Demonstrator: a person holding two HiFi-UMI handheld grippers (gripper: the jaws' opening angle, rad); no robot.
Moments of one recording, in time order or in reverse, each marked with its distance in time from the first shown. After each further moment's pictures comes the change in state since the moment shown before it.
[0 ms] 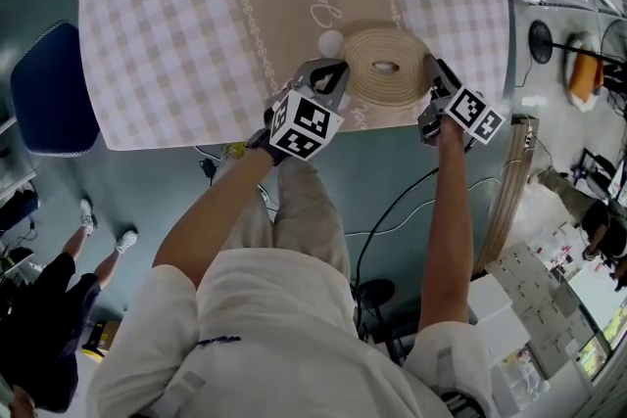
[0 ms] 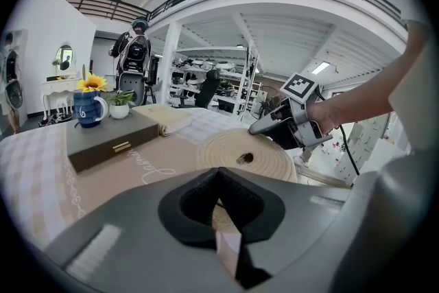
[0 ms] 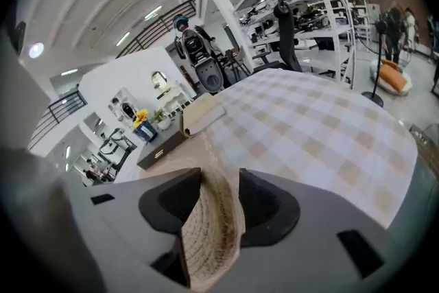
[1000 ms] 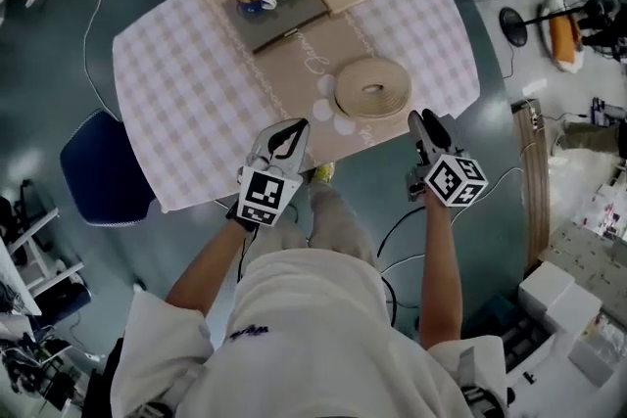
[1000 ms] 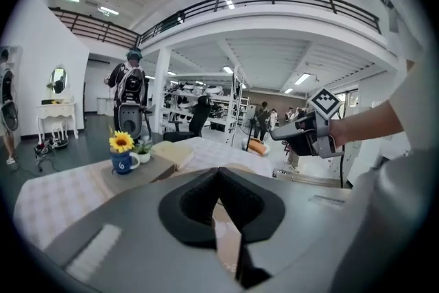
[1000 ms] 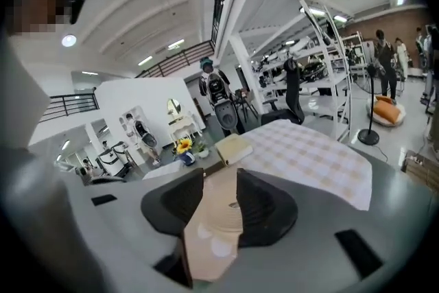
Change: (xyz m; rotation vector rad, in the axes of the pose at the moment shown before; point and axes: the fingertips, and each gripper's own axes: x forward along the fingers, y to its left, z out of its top) left arm -0.177 0.011 0.067 0.109 -0.145 -0.051; right arm -0.165 0.139 -0.017 -0.120 -0.327 0.004
